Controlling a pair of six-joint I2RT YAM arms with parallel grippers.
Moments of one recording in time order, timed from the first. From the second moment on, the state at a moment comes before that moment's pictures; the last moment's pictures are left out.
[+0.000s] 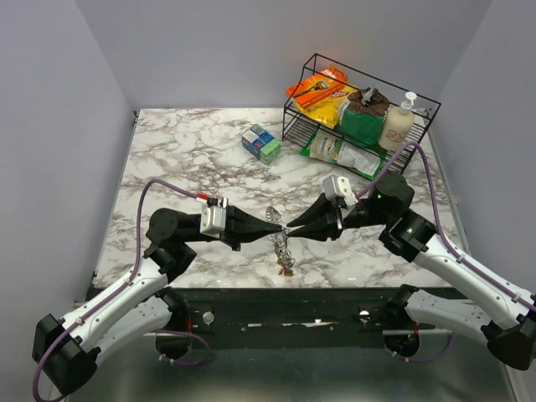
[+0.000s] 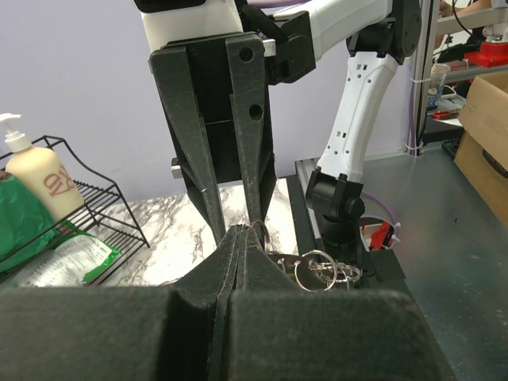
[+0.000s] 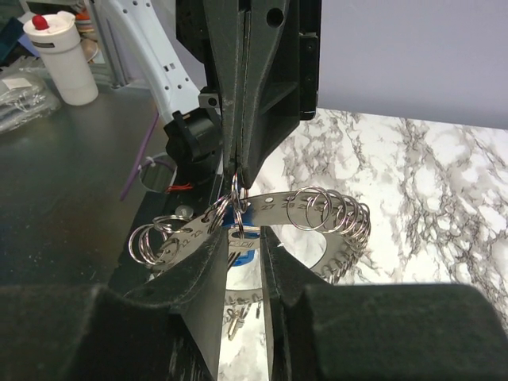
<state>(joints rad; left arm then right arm) -0.70 0.78 0.57 0.68 0.91 -0.18 0.76 0.96 0.88 0.04 -0.94 -0.12</state>
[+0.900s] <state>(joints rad) -0.70 0.79 0.57 0.69 0.91 -0.19 0.76 0.98 0.88 0.07 -0.97 -0.09</state>
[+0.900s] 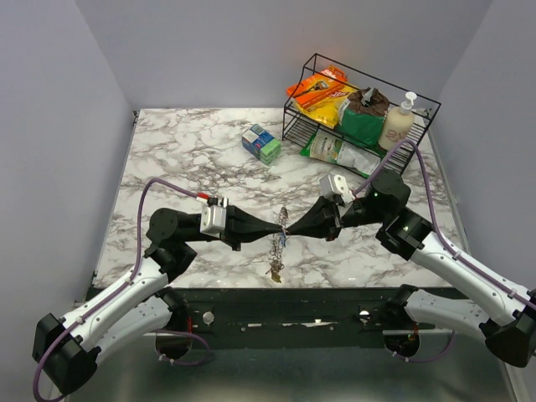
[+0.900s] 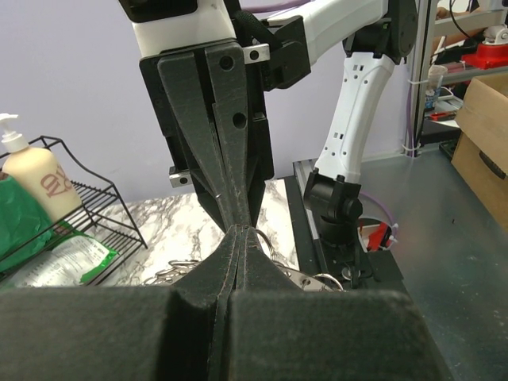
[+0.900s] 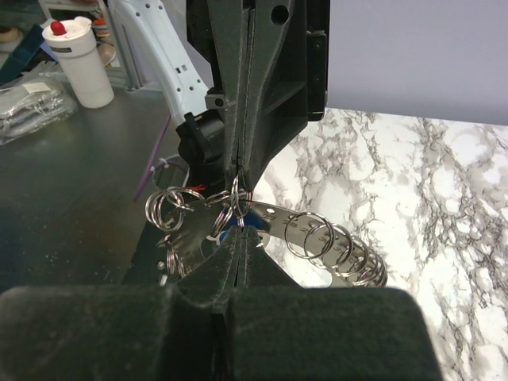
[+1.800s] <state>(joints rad) -0.70 0.80 0.57 0.69 0.91 -0.19 0.76 0.88 0.85 0.07 -0.86 -0.10</state>
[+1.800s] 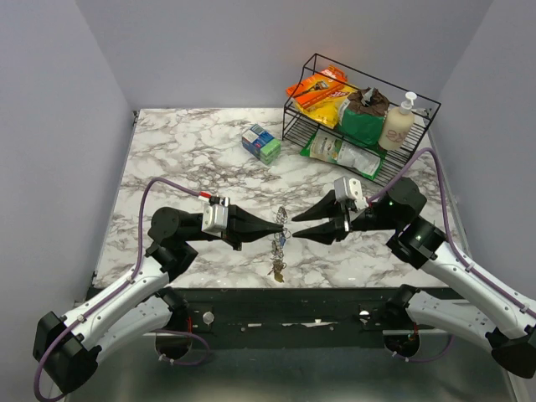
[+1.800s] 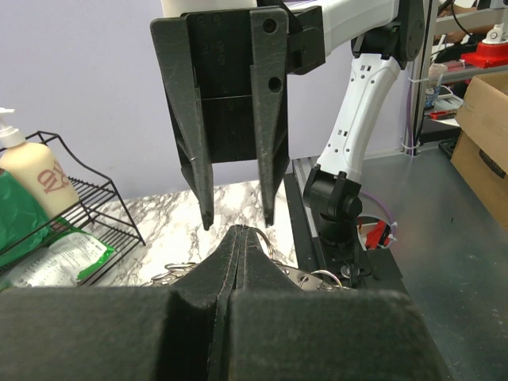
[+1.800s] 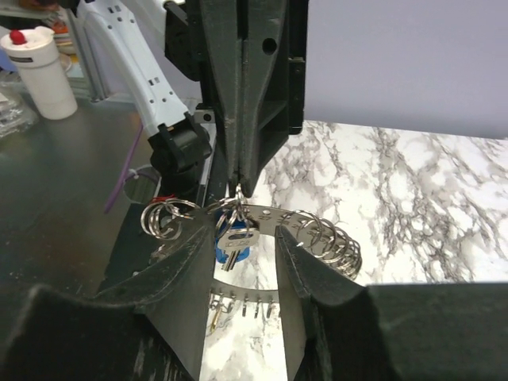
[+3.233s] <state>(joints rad) -0.70 0.80 0.57 0.69 0.91 -0.19 0.76 0.96 0.79 0.30 -0.92 0.09</state>
